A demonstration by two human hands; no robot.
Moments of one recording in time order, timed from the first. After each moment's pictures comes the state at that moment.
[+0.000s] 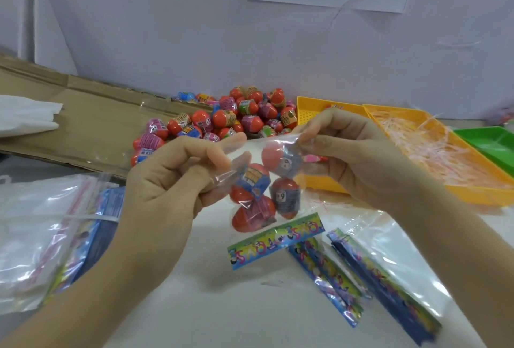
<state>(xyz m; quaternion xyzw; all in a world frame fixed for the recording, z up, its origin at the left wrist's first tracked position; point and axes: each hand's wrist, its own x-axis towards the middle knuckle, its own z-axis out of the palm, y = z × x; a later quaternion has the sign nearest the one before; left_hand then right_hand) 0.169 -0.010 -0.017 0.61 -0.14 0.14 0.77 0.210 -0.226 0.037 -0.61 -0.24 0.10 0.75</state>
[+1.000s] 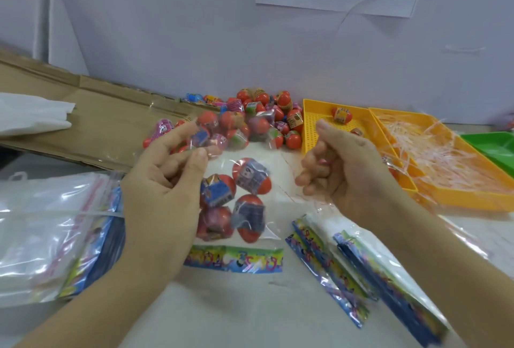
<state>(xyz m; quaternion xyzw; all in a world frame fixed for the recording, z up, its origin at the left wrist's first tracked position) 0.169 -0.013 -0.014 0.65 -0.01 0.28 0.70 0.201 -0.207 0.024 -0.61 -0.05 0.06 0.79</state>
